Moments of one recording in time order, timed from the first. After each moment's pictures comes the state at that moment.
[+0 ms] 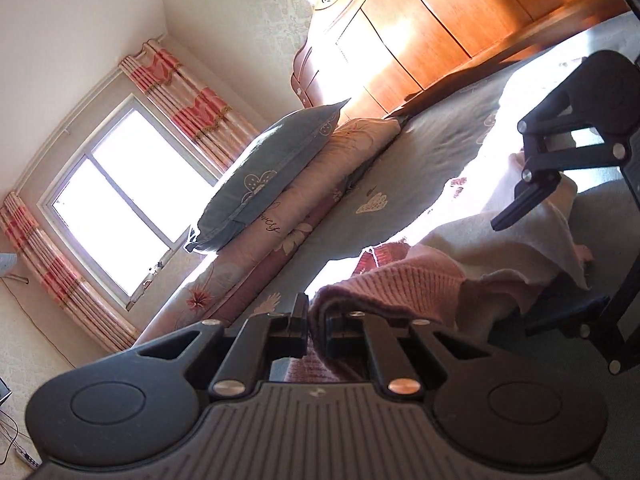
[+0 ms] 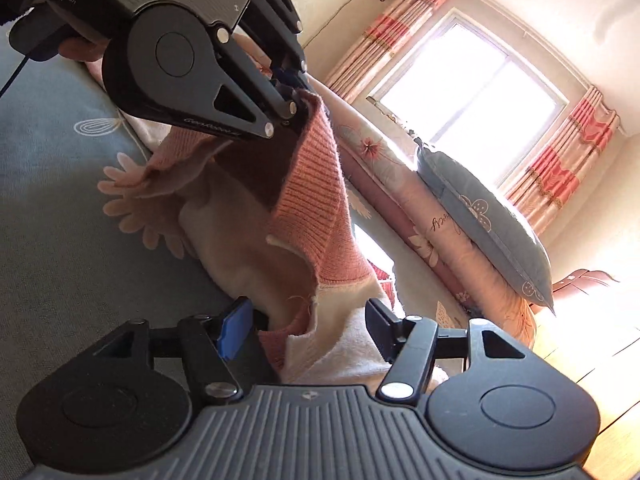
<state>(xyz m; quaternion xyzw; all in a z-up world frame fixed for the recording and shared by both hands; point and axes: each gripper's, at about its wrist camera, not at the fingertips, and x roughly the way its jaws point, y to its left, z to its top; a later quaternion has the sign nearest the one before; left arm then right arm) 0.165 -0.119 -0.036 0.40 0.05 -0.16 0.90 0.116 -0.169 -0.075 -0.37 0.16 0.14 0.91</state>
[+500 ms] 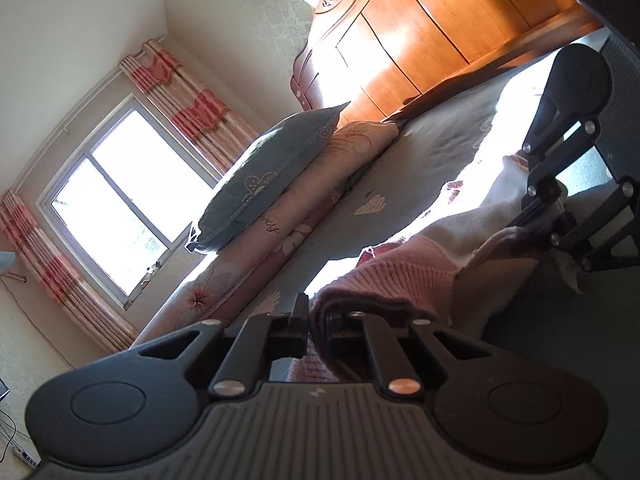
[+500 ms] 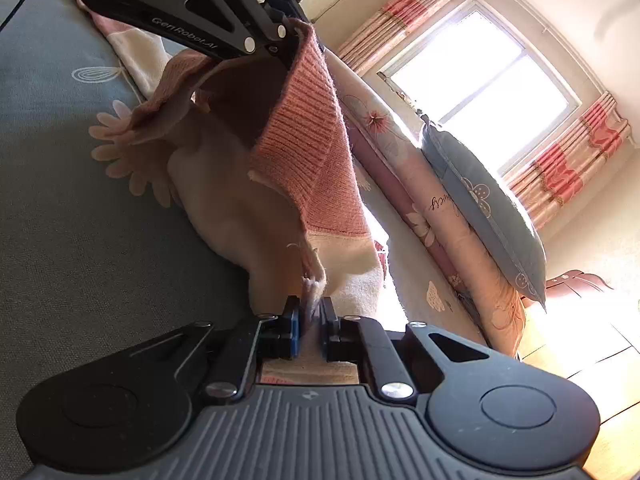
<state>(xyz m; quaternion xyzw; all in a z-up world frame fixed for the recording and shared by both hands) 0.147 -0.105 -0.023 0.40 0.04 -0.16 0.90 0.120 -0.188 -0.064 -0.41 0.18 0.14 0.88</state>
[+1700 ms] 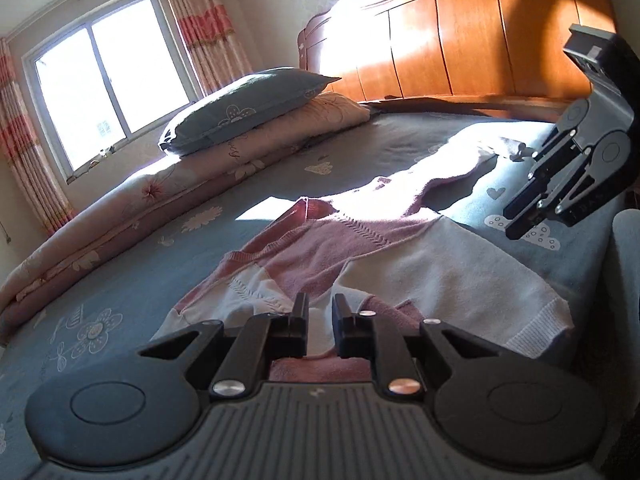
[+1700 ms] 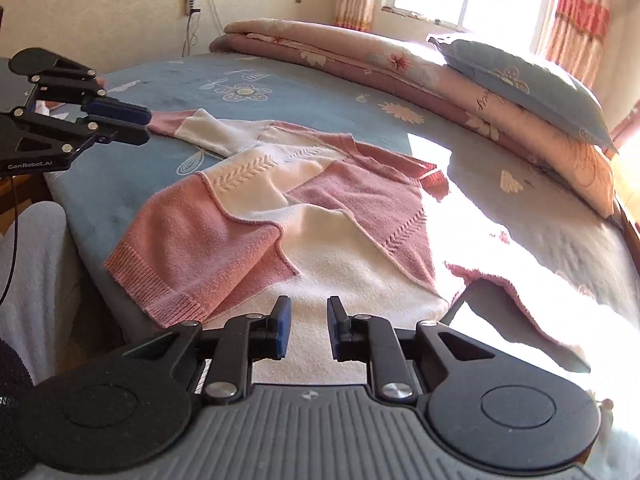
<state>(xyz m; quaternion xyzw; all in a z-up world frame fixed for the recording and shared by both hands) 0.039 -0.033 0.026 0.20 0.24 -0.22 0.93 0.035 -0.265 0.020 -0.11 0.36 0.22 0.90</state>
